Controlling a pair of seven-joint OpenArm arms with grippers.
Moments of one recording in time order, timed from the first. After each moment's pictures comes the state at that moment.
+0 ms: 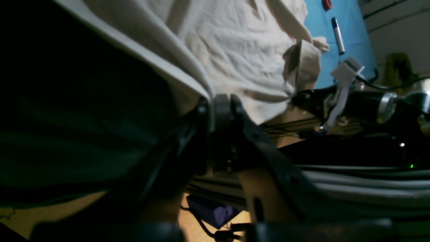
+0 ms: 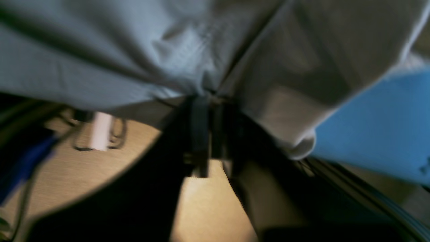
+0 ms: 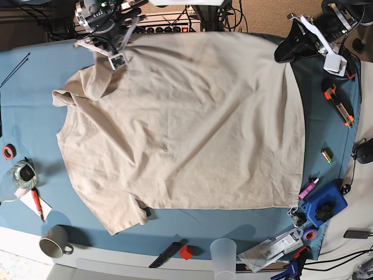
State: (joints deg) left arm 41.5 -7.5 -37.7 125.2 -78.7 -35.0 70.4; right arm -39.9 10.5 1.6 124.1 -8.1 13.9 -65.0
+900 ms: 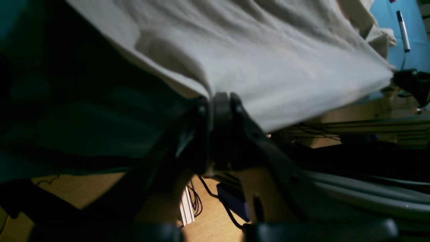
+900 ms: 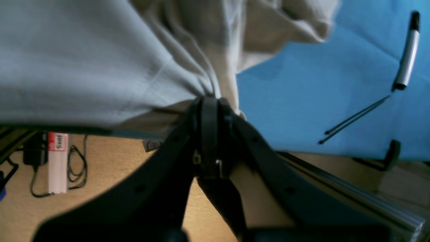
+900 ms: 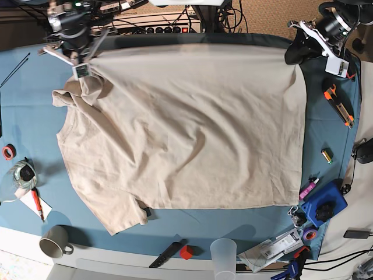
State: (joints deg) left arm 41.3 -7.5 -37.7 125.2 -65.2 -31.5 65.6; right arm -40.1 10.4 19.1 133.0 -3.1 18.1 -62.8
